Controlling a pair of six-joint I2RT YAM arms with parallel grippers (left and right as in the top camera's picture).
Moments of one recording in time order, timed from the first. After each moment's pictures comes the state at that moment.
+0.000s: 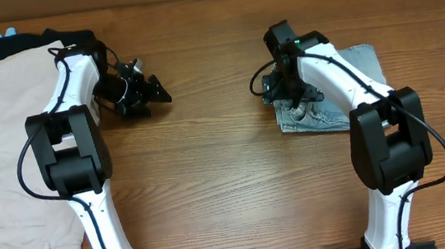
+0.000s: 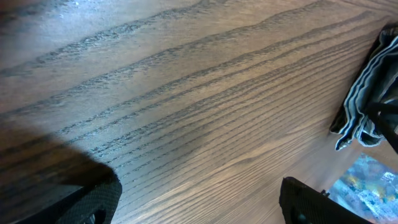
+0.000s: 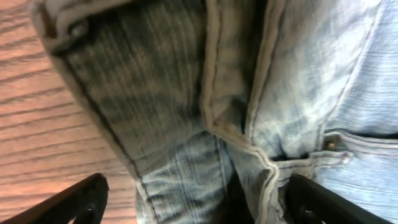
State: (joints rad) left arm 0.09 2.38 1.87 -1.20 0.64 0.03; right arm 0.32 2.11 1.60 -0.99 0.10 0.41
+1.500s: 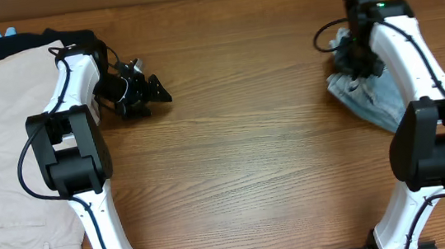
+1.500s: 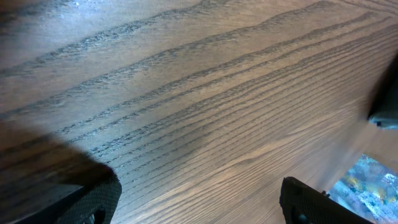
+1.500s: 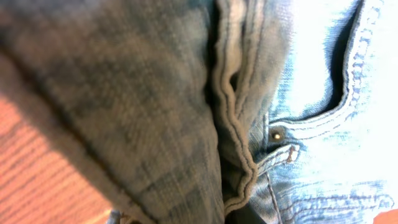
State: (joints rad) left arm 0.09 2.38 1.88 -1.20 0.64 0.02; right arm -0.03 2.04 1.75 -1.12 0.17 0.45
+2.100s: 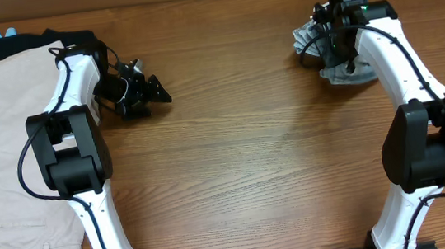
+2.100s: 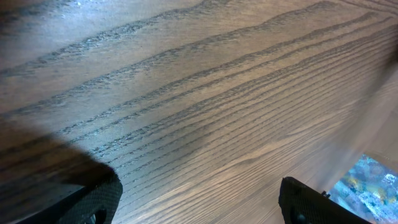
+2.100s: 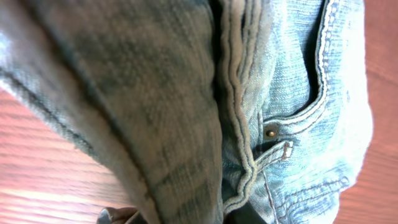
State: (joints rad) left arm 0.09 2.38 1.88 -1.20 0.63 0.02; right arm 0.06 2.04 1.75 -0.95 0.18 -0.31
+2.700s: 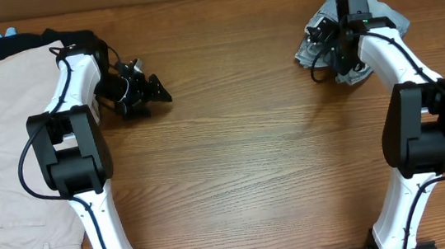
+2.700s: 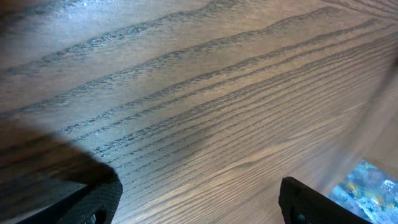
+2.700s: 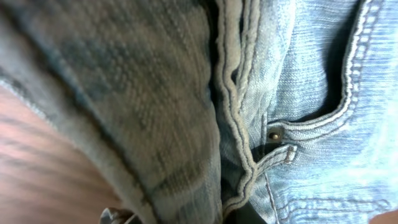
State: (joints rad) left arm 0.09 2.38 1.88 -1.19 0.62 -0.01; right arm -0.02 2.15 1.64 -0.65 0.17 -0.82
